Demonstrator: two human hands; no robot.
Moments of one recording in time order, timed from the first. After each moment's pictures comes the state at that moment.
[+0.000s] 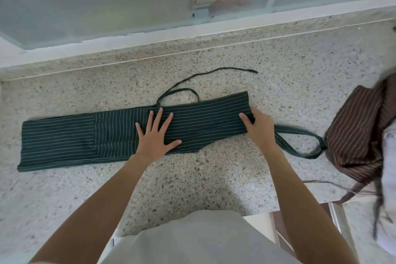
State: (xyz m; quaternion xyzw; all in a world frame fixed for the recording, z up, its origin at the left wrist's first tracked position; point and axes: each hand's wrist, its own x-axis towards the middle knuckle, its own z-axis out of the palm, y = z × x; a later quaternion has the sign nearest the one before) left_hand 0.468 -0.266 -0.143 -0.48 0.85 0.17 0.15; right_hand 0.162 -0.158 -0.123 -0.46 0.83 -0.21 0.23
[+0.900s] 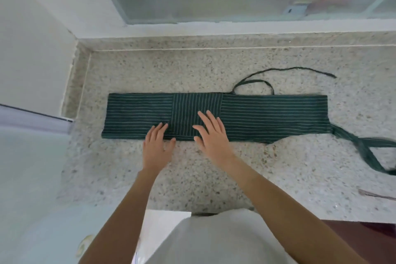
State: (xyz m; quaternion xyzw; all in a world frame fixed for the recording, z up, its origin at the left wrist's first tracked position) left_hand 0.665 -0.232 -0.134 -0.65 0.71 0.25 -0.06; right_hand 0.466 -0.208 -0.134 -0.73 0.64 -0.12 0.19
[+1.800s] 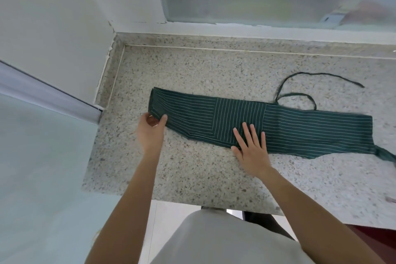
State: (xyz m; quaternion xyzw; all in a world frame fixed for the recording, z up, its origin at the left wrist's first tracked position) left_hand 0.727 -0.267 -0.078 -0.78 0.40 0.35 -0.33; right_hand 0.456 -0.163 -0.161 -0.69 0.70 0.06 0.19
